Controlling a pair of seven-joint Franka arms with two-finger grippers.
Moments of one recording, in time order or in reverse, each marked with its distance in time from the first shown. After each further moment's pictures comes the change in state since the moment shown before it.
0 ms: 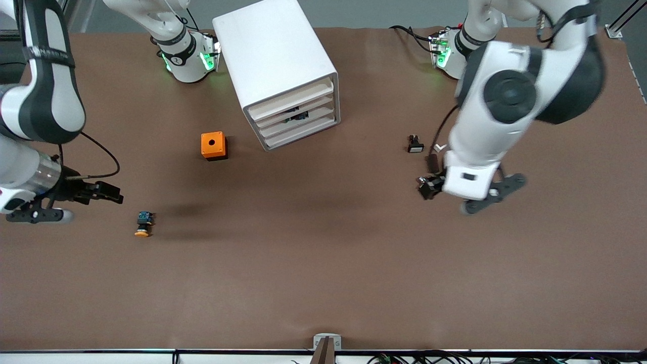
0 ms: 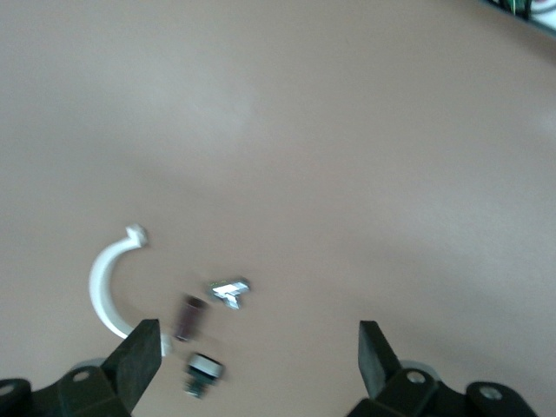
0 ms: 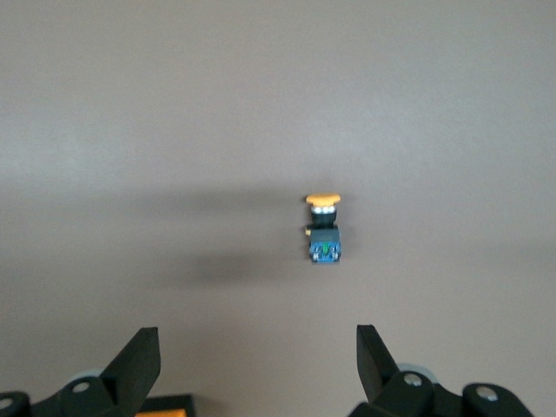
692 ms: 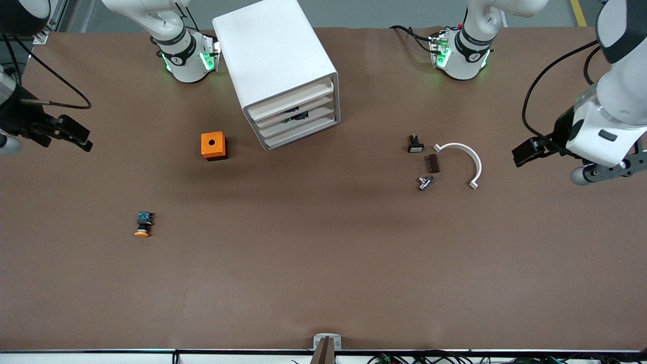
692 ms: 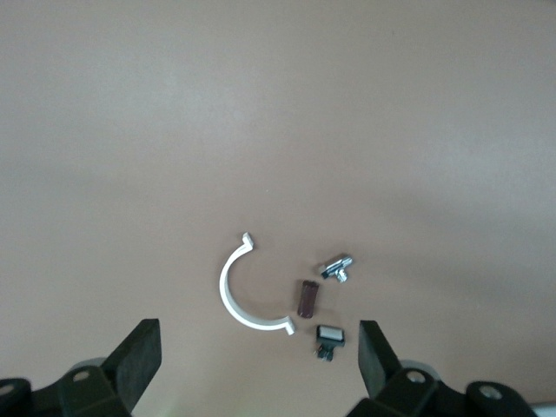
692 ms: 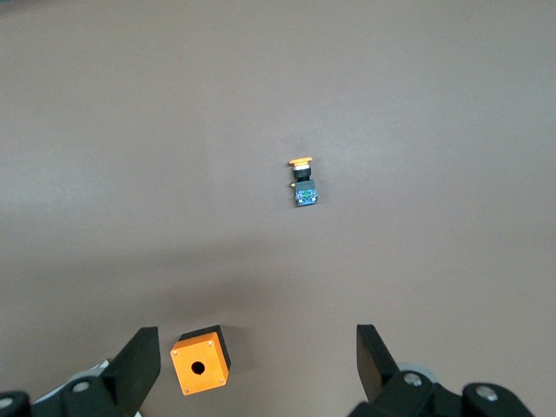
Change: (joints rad) left arm 0.183 -0.174 -0.009 -0.003 0.010 -0.198 0.419; right arm 0.077 -0.289 0.001 0.027 -0.123 -0.231 0.209
